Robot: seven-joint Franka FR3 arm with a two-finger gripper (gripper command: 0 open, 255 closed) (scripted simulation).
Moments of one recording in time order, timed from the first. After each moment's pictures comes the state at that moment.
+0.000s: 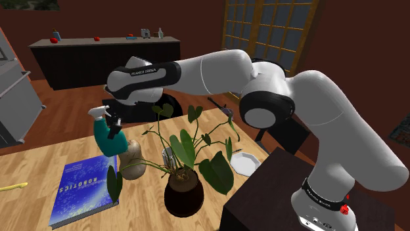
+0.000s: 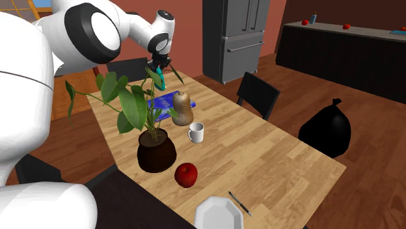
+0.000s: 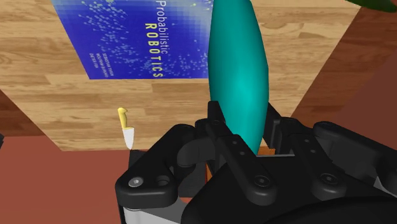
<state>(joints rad) 0.72 0.86 -0.38 -1.13 0.84 2.22 -1.16</state>
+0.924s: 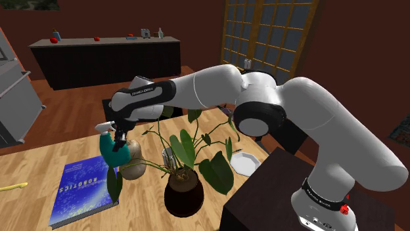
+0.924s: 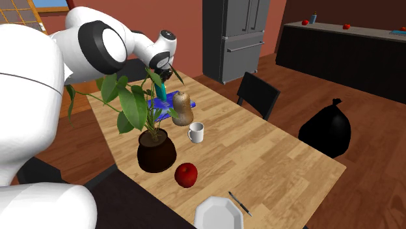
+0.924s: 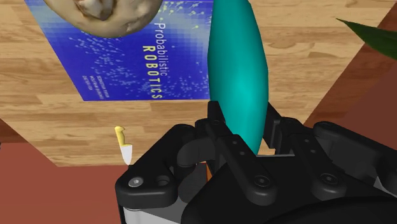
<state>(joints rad) 0.71 0.95 -0.34 -1.15 0.89 2.32 -1.23</state>
